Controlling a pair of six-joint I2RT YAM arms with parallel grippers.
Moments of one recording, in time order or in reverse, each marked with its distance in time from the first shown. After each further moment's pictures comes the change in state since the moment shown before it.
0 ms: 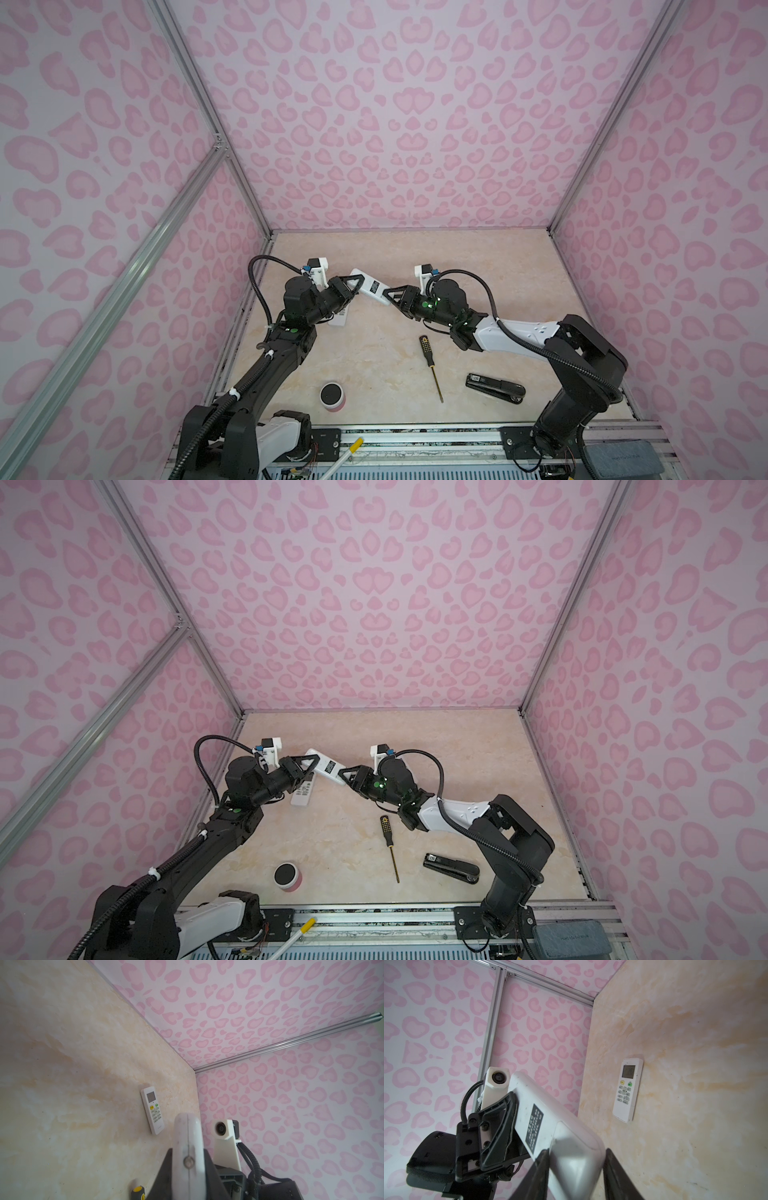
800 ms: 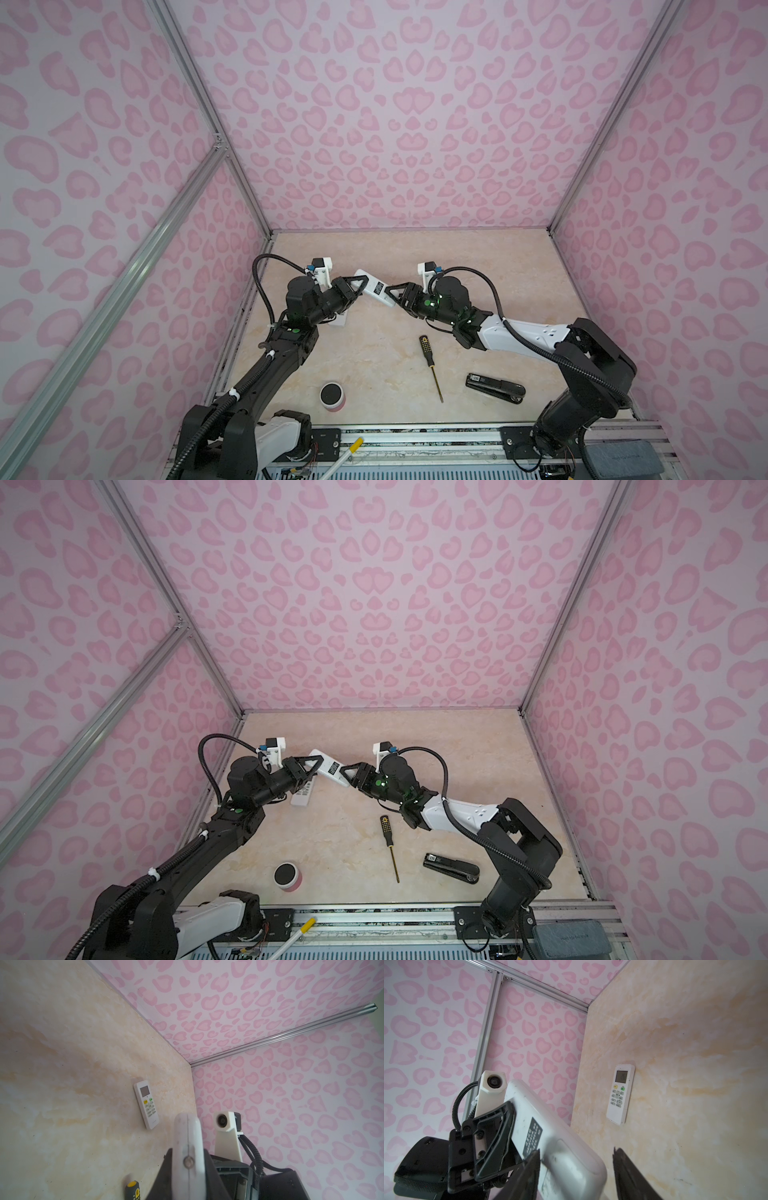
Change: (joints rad) left arm -0.016 -0.006 -0.001 0.005 0.015 -0.003; right arm -0.005 -0.048 0.010 -0.098 0.032 -0.048
